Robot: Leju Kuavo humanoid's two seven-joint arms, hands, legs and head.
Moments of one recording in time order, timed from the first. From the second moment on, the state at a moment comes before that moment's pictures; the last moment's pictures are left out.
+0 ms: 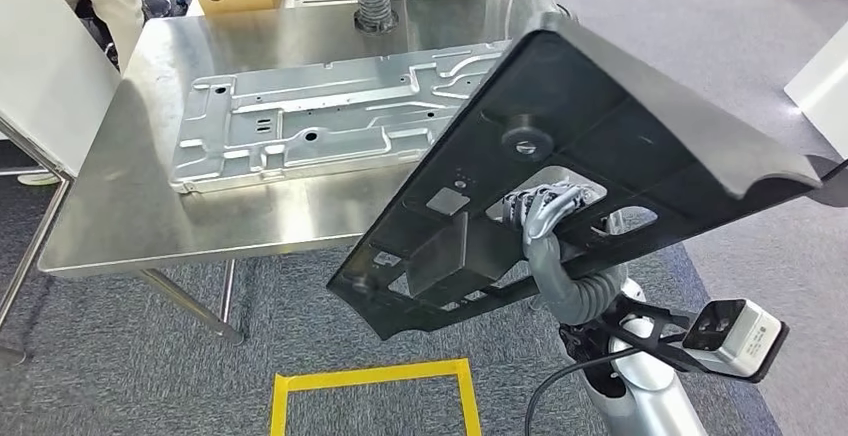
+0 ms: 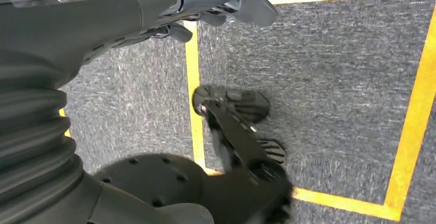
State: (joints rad) left arm -0.03 -0.01 0.40 -0.19 0.00 0.07 -0.34; right arm -0.26 -0.10 0.37 -1.92 -0.17 0.14 -0.68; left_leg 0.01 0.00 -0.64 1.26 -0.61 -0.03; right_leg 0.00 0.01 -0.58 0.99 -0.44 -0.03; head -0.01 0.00
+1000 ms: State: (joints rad) left arm -0.03 0.00 0.41 -0.20 -0.02 0.08 -0.34; right arm -0.34 -0.13 0.42 -1.91 -0.24 0.04 -0.66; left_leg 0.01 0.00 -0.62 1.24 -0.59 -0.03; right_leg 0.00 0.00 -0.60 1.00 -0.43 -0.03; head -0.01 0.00
